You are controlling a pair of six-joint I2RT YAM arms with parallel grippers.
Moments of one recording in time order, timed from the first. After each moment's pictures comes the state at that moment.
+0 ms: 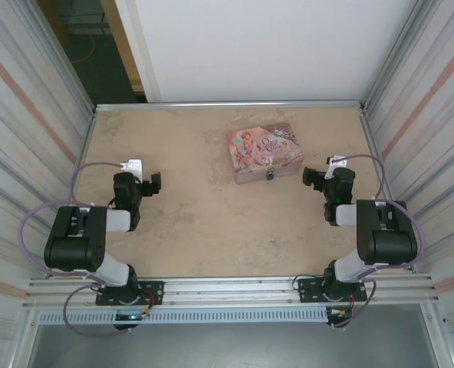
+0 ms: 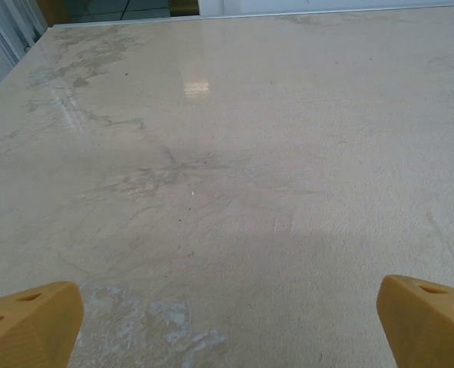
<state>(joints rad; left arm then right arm) -0.03 1.51 0.38 0.73 -0.10 0.04 -0.04 1.53 0.40 0.72 0.01 0.10</state>
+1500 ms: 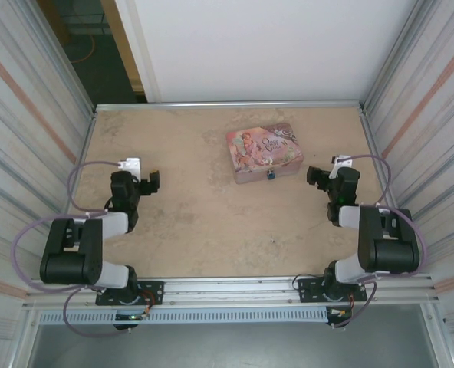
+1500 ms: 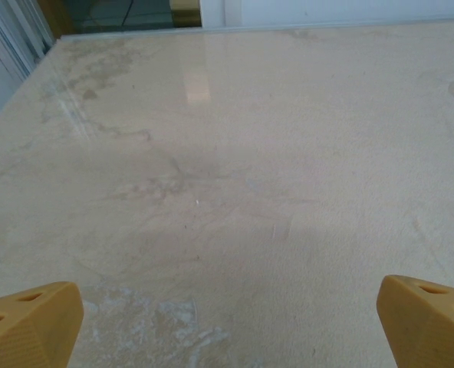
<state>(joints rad) -0.03 1.39 0.39 0.61 -0.10 0.04 -0.08 1.45 0.40 0.64 0.01 0.12</state>
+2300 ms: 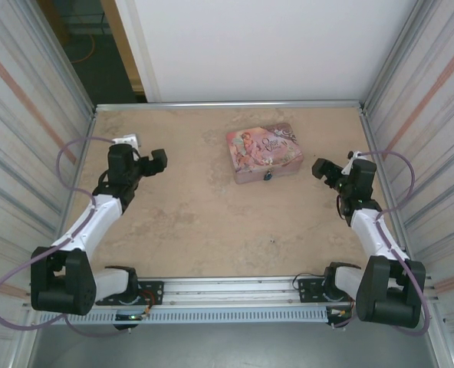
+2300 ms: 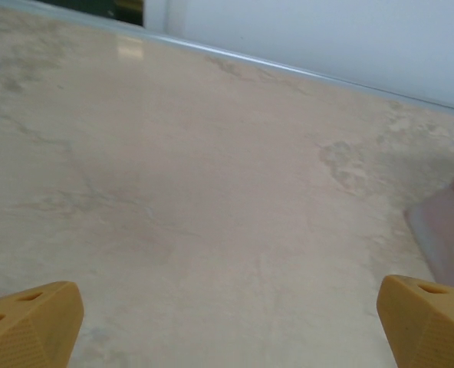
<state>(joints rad) -0.13 1.22 0.76 -0.06 0.00 -0.30 -0.14 1.10 0.55 0.02 -0.20 0.44</state>
